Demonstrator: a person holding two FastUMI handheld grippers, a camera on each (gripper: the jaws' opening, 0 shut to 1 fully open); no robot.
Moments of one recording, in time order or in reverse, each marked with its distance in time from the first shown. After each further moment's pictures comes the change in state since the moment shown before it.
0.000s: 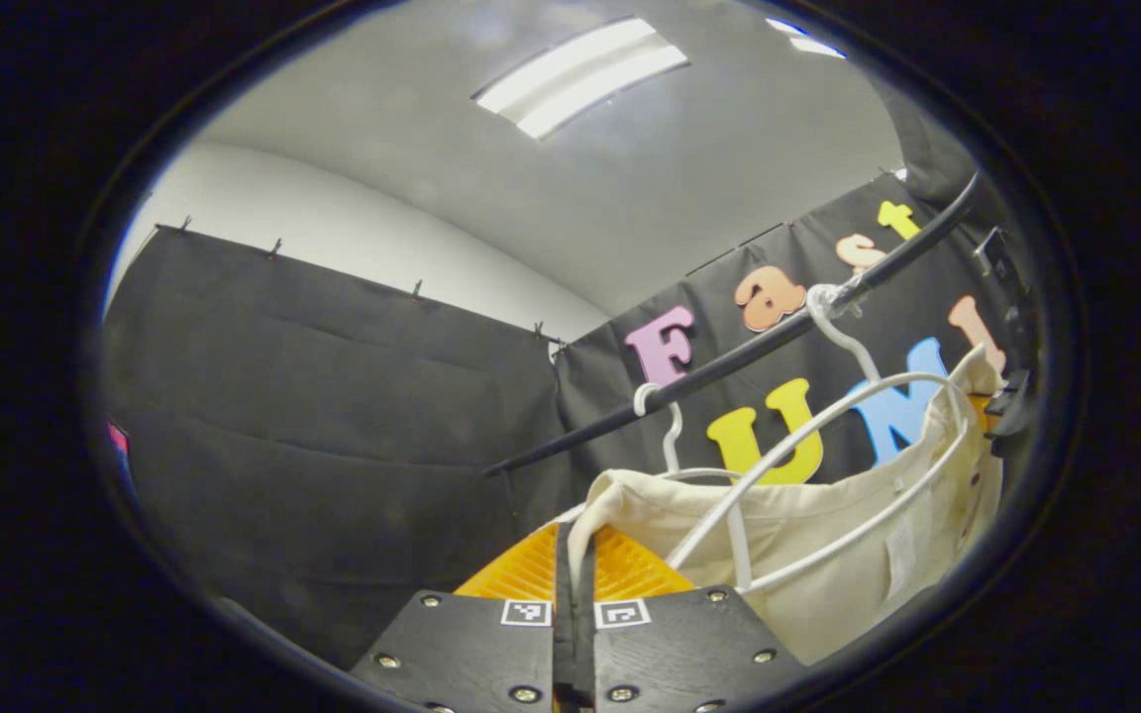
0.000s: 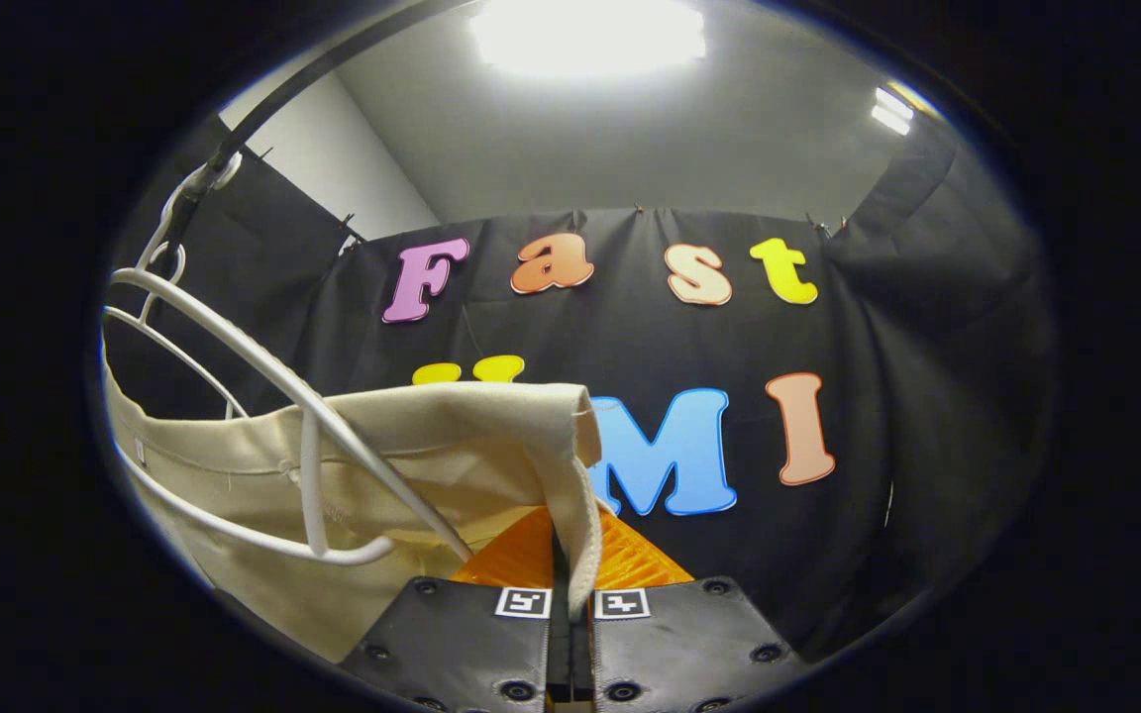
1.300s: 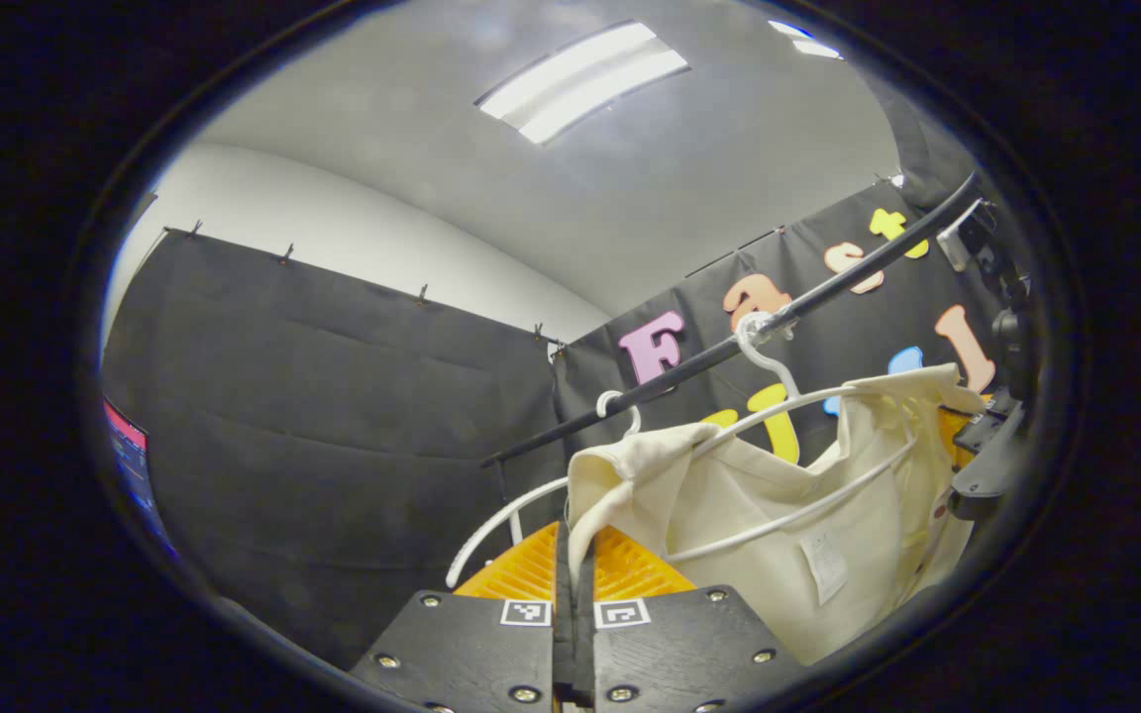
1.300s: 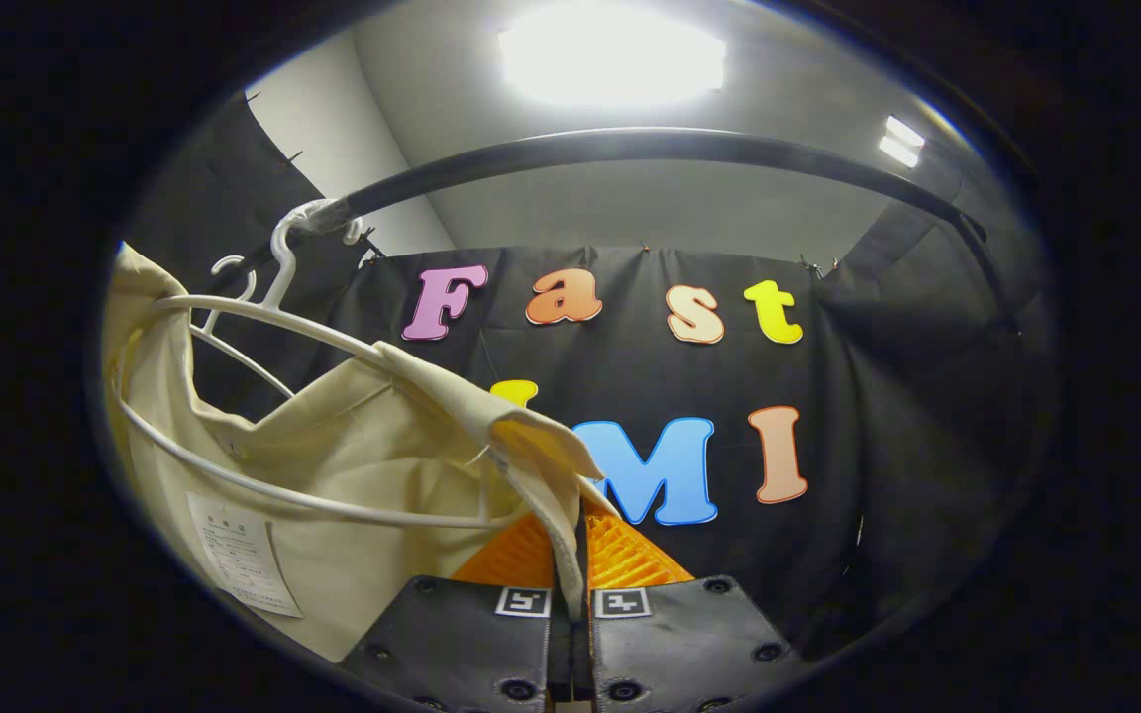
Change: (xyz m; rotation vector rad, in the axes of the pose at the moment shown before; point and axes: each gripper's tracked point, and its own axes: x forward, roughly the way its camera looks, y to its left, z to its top) left arm -0.069 -0.017 0.029 -0.011 -0.010 0.036; right arm -0.092 0.024 0.043 -0.077 -0.114 -0.041
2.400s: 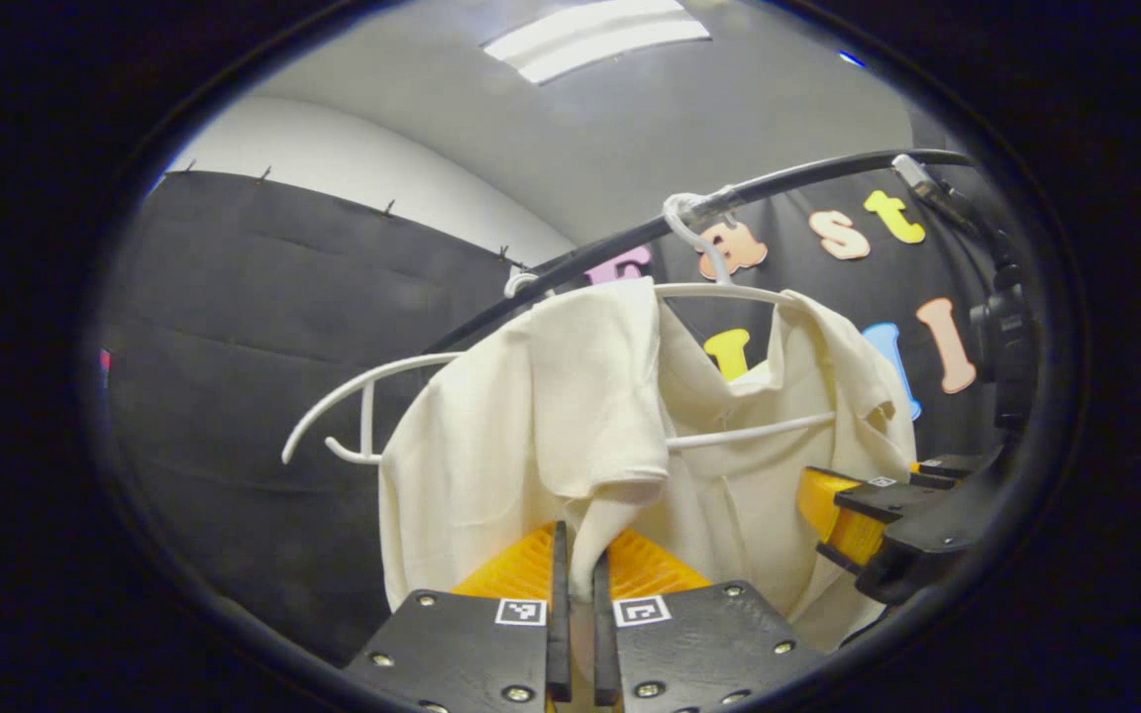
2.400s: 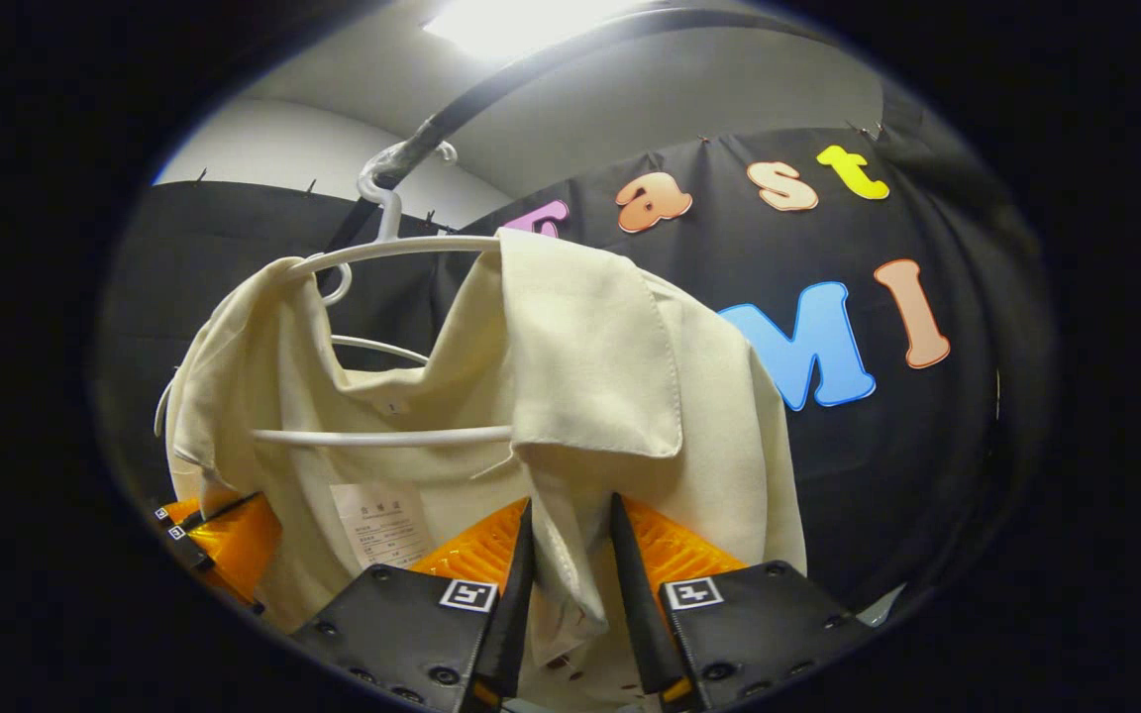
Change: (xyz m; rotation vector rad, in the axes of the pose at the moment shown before) left arm 0.005 -0.100 -0.090 -0.117 0.218 -0.107; right arm -0.029 0.128 -0.061 0.303 0.275 0.367
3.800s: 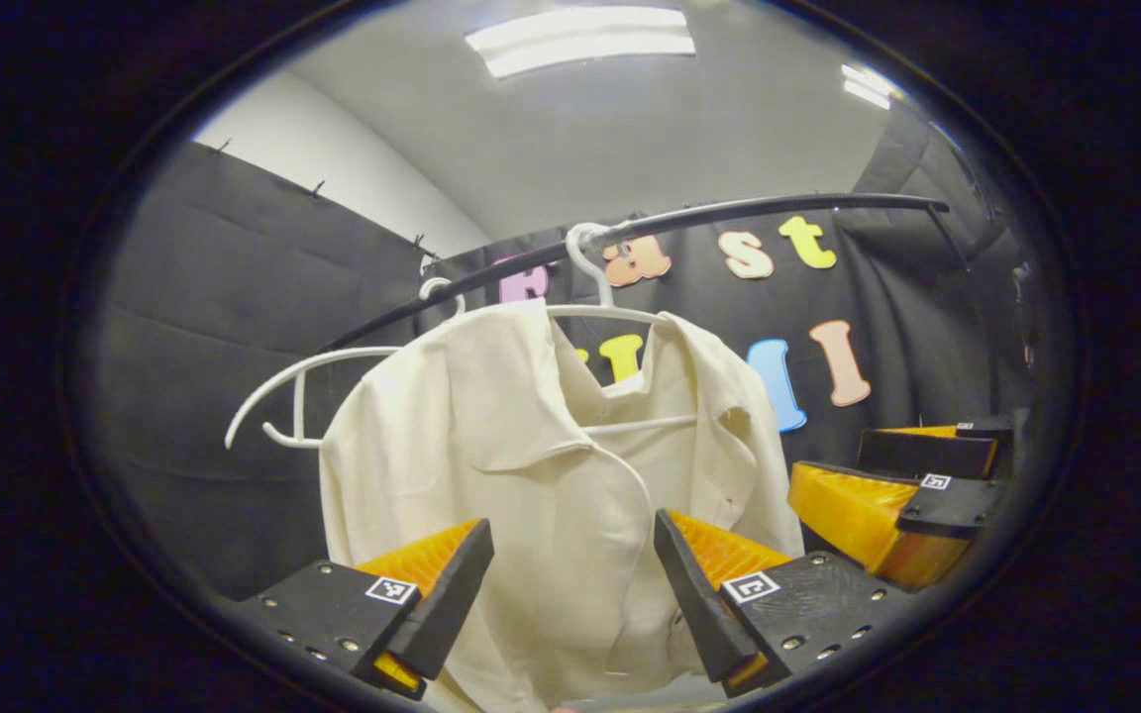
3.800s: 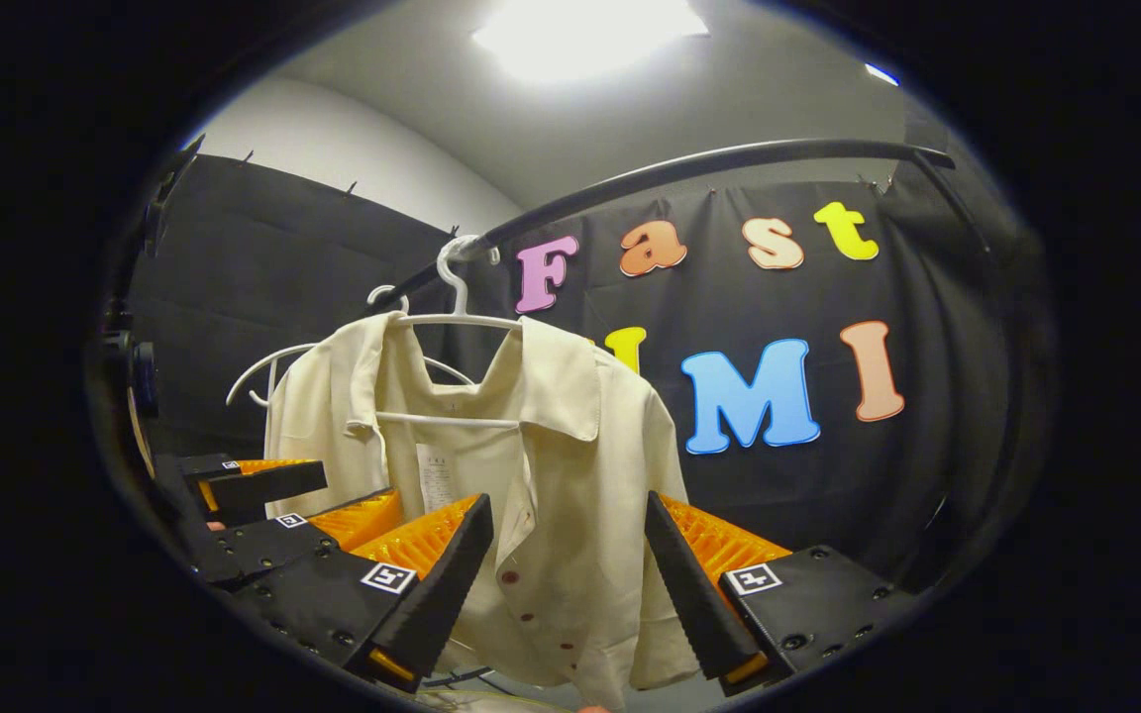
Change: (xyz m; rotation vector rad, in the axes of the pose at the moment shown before) left arm -0.052 -0.048 0.003 -0.048 0.016 -0.299; right arm -0.131 -0.026 0.017 -0.120 -0.067 0.031
